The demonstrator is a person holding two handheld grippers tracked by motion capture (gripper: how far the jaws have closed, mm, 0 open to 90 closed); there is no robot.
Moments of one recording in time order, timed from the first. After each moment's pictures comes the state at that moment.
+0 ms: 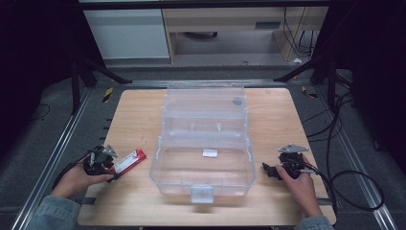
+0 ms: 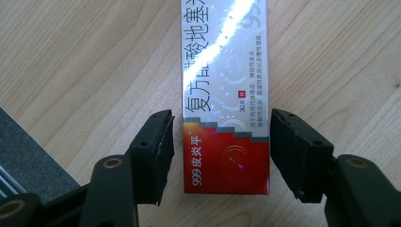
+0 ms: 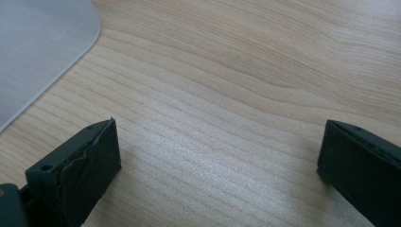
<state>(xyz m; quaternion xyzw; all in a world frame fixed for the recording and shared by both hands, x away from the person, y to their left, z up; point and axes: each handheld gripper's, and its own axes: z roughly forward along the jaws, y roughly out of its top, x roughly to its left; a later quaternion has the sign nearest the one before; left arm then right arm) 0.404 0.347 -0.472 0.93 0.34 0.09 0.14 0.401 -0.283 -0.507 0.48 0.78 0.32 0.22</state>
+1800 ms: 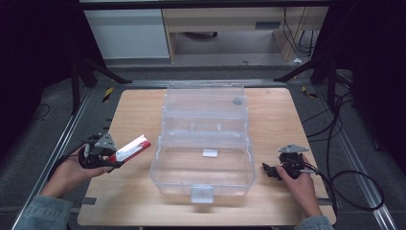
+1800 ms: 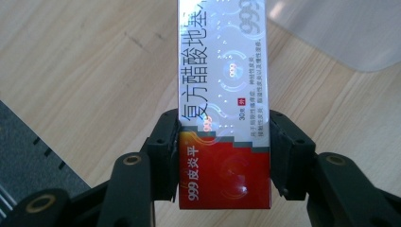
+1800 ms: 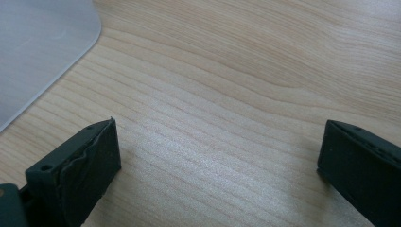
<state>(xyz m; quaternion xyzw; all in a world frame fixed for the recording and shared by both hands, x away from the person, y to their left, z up) 0.390 0.325 -0.397 0.92 0.27 0.15 0.23 0.401 -0.283 -0.507 0.48 0.78 0.32 0.22</state>
